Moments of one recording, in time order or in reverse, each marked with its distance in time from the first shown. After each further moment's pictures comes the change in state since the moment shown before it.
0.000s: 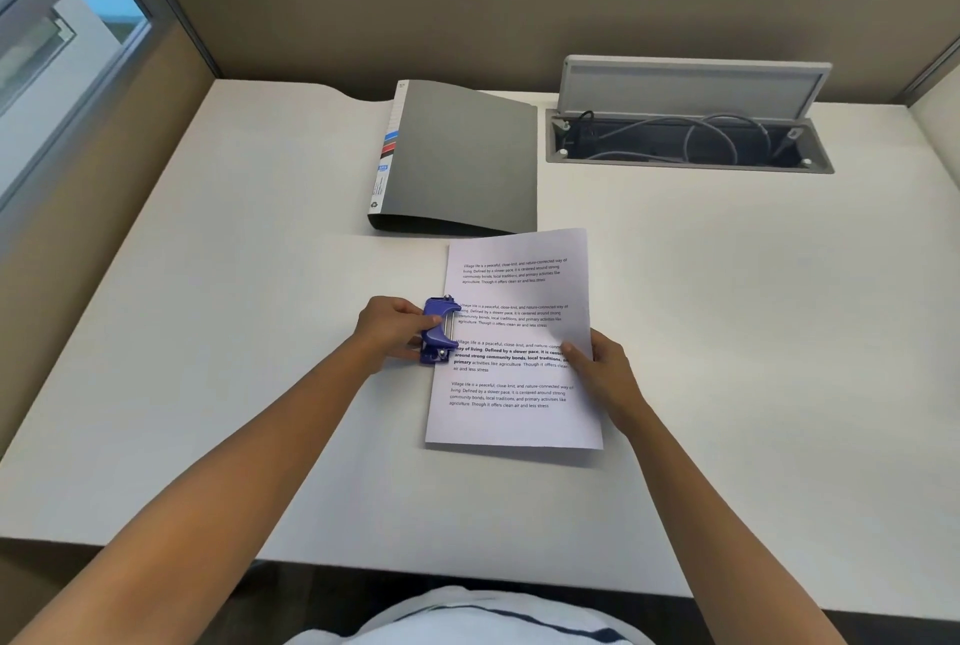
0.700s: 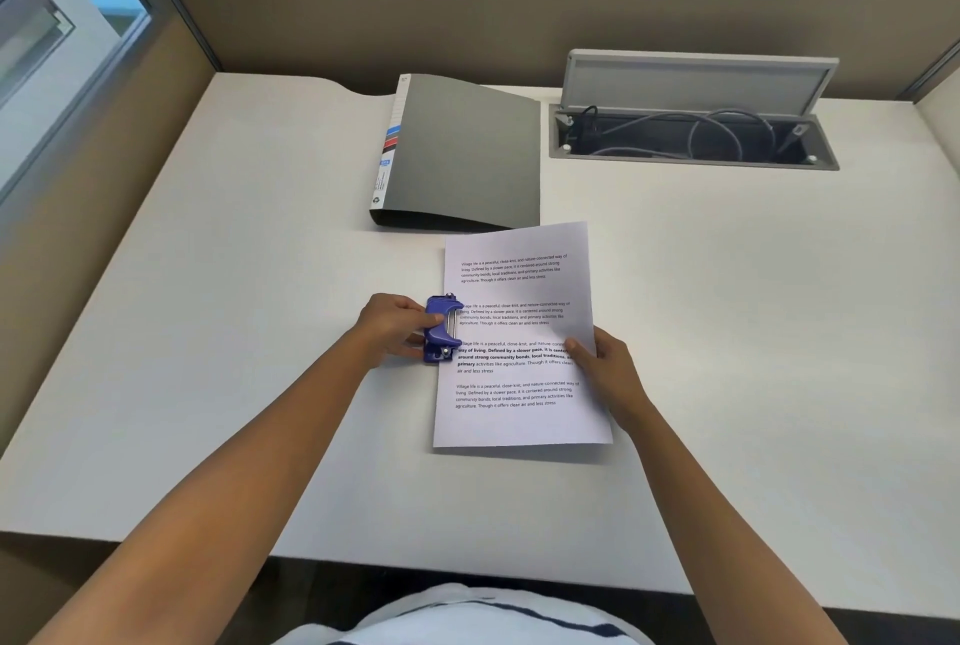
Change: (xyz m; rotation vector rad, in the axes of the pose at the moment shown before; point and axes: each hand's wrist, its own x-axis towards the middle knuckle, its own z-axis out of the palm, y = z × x) left_hand -0.003 0.005 -0.003 -0.016 -0.056 -0.052; right_hand 0.001 0.003 0.000 0.030 -0.003 0.008
